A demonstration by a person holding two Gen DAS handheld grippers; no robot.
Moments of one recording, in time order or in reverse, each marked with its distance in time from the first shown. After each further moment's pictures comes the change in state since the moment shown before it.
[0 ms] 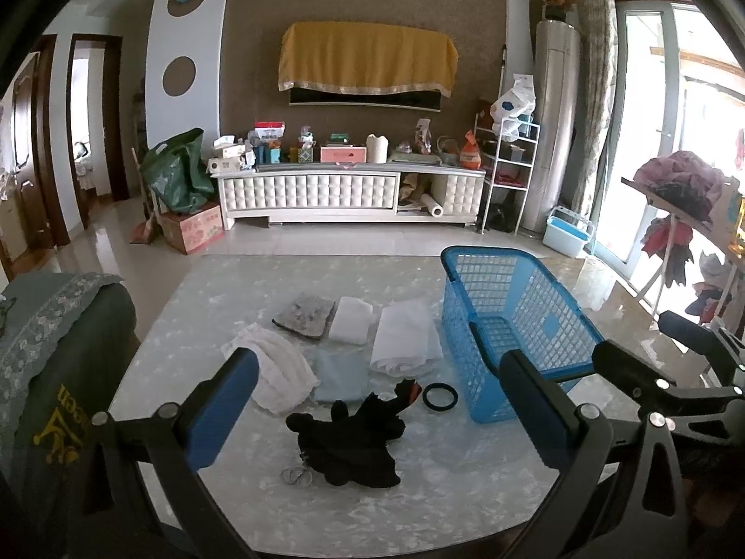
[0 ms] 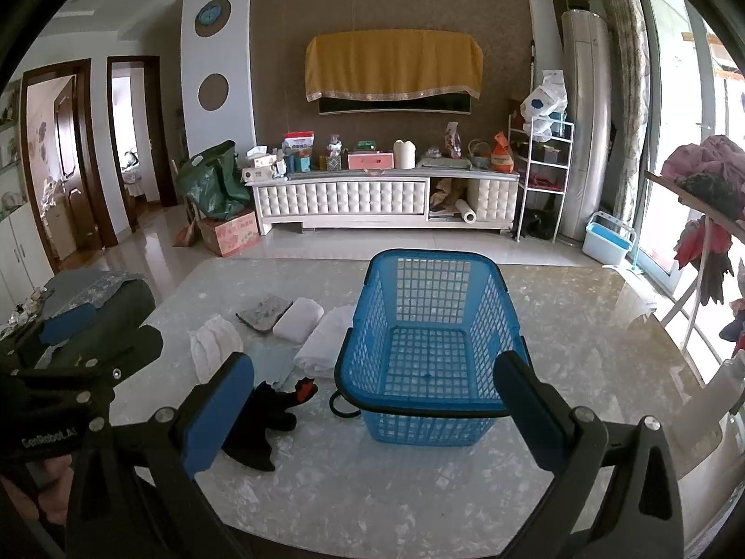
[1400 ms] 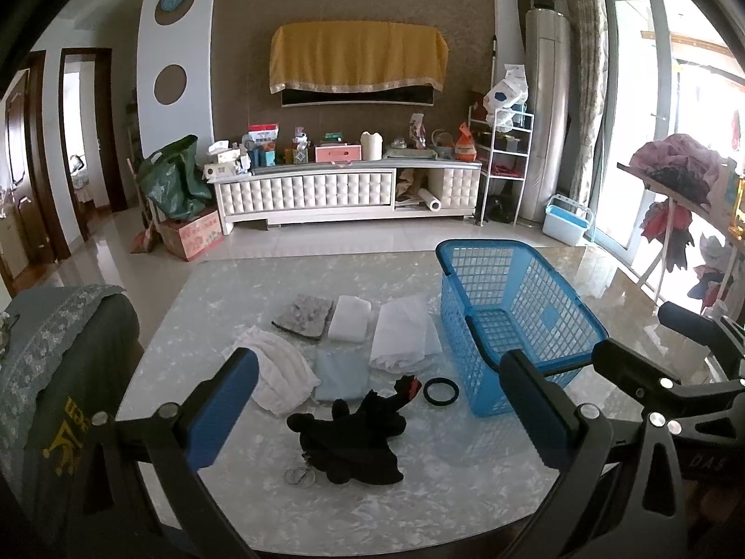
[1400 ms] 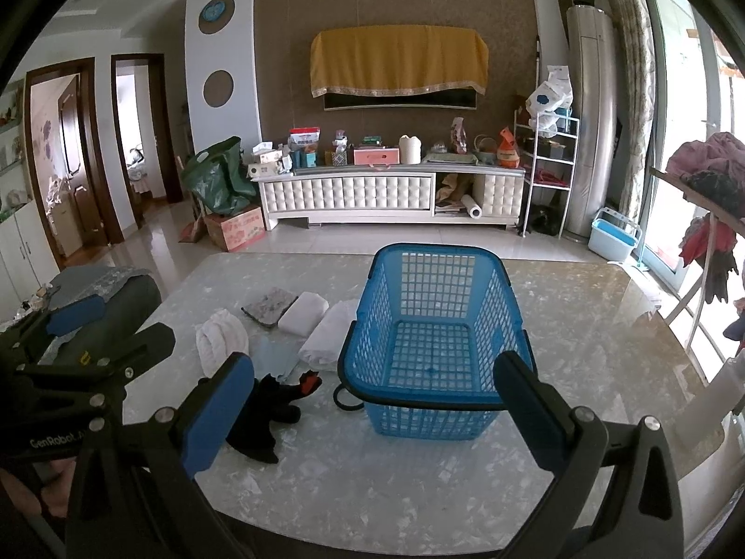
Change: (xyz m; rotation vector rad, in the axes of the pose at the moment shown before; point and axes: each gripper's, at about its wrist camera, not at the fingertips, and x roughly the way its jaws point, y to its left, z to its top) left arm 0.000 -0.002 -0.004 0.041 0.005 0.004; right arm -0.001 -0.004 0.000 0.002 0.018 0.022
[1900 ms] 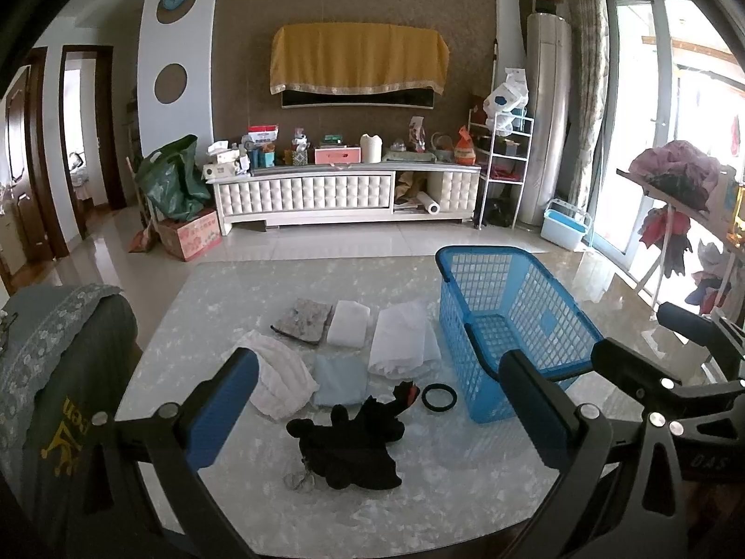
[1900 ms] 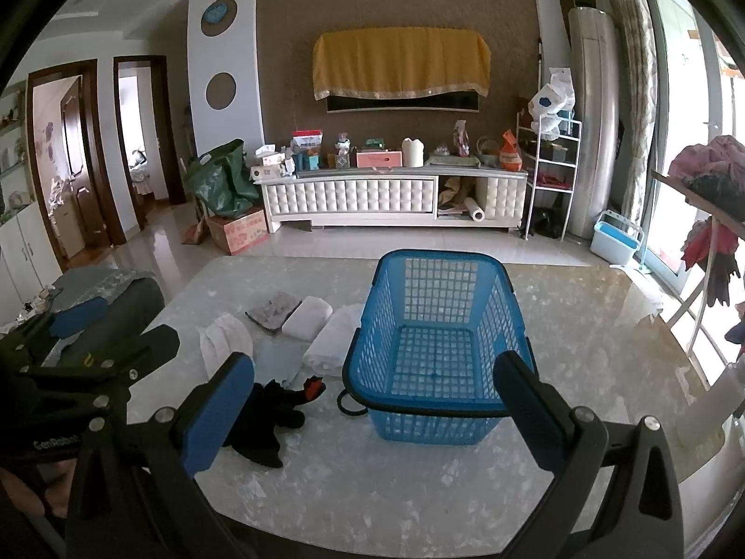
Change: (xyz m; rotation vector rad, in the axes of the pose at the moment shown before) left arm 0.000 -0.003 0.005 -0.002 -0.008 -0.004; right arm -0.001 0.002 0.004 -0.006 -0.012 0.007
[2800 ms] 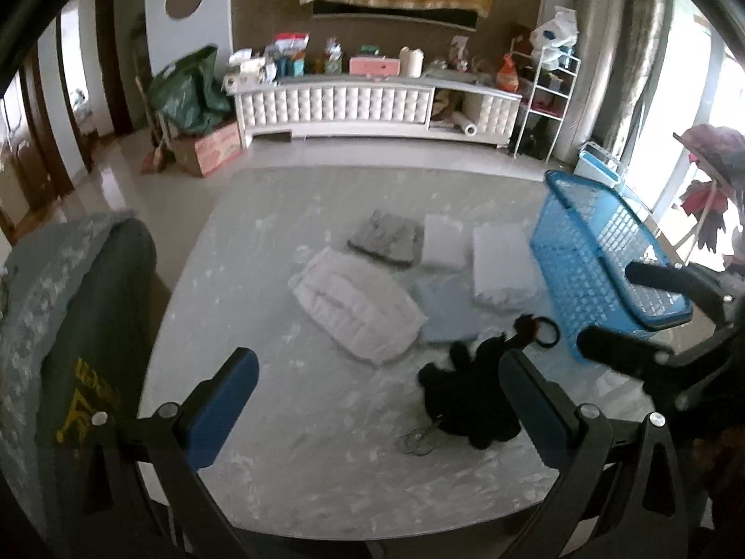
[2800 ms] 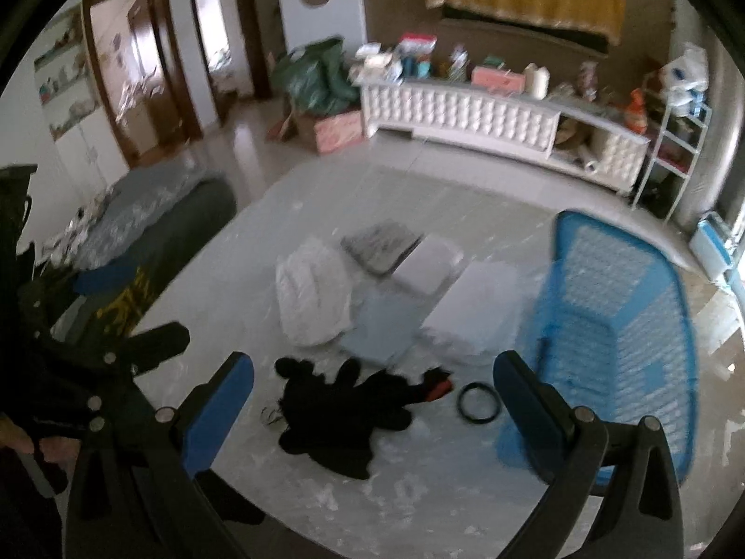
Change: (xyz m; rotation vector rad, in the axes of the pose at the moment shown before) left arm 0.066 0.129 -0.019 -0.059 0.291 0.029; right arm 0.127 0.093 0.008 -0.194 0.337 0.279
